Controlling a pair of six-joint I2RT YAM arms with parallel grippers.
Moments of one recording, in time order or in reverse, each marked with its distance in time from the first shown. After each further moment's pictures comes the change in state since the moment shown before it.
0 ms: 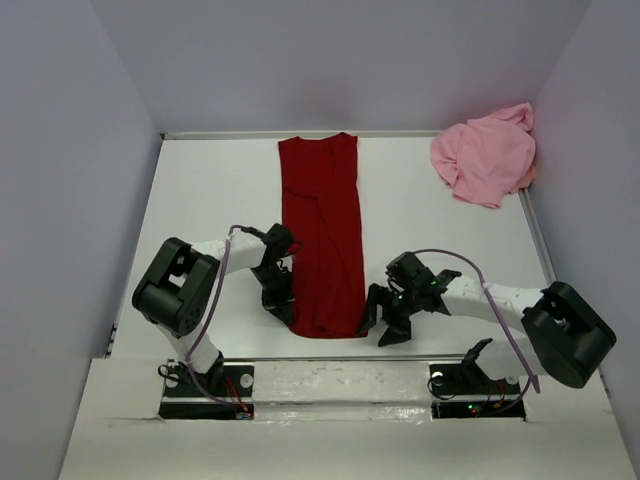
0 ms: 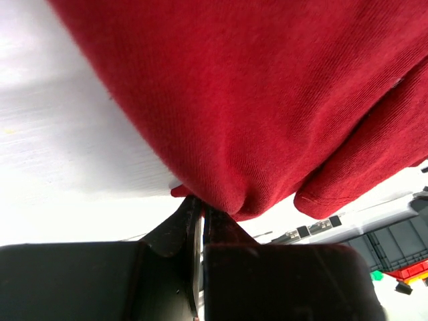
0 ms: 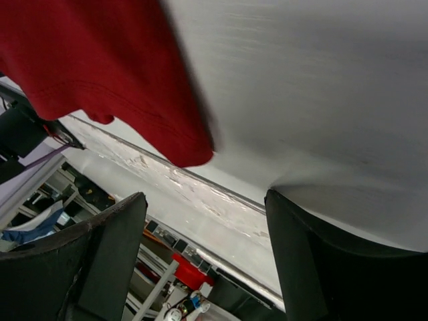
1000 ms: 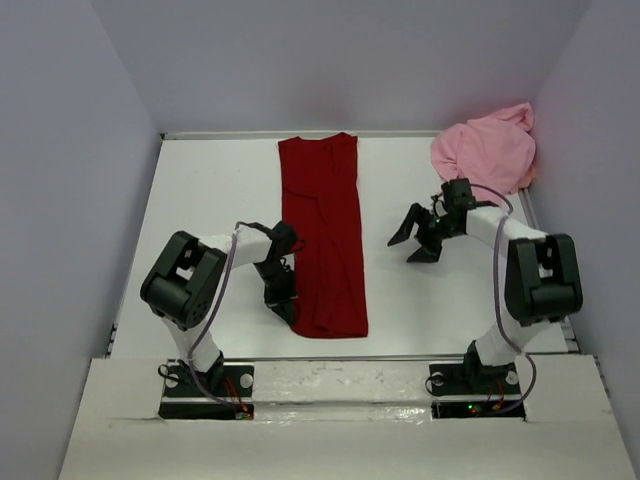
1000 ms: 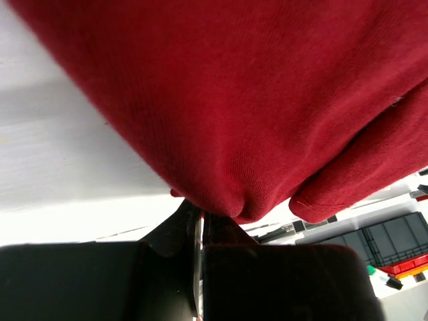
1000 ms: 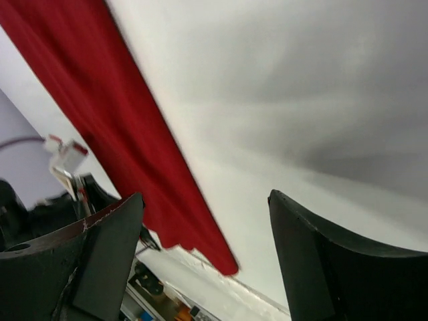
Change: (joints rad) left arm -0.008 0.053 0.051 -0.049 0.005 -0.015; right arm -0.589 0.497 0.613 -0.134 -0.098 -0.380
